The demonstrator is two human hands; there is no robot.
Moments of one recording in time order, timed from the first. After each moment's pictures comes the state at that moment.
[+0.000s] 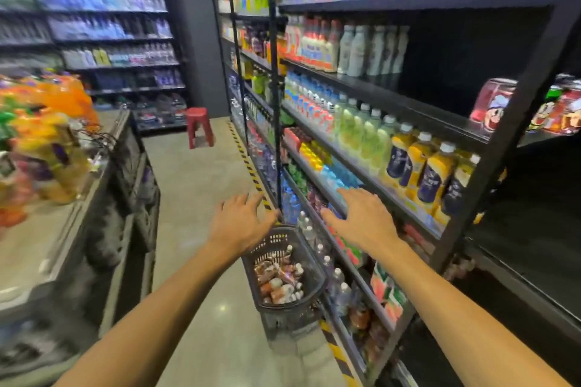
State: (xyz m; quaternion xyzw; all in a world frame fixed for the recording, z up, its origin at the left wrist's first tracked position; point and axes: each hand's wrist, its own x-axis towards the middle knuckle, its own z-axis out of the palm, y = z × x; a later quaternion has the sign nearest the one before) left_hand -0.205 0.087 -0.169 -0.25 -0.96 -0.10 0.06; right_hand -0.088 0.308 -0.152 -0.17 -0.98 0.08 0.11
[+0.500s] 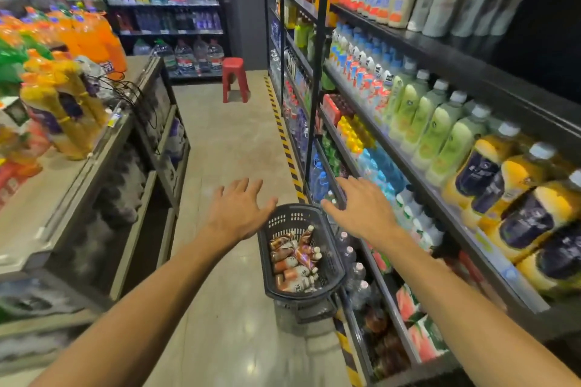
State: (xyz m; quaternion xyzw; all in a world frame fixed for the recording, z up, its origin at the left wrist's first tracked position) left_hand -0.343 0.120 -0.234 -0.16 -0.98 -0.06 0.03; right_hand -0.269 0.360 -0.217 -0.09 -0.99 0.09 0.03
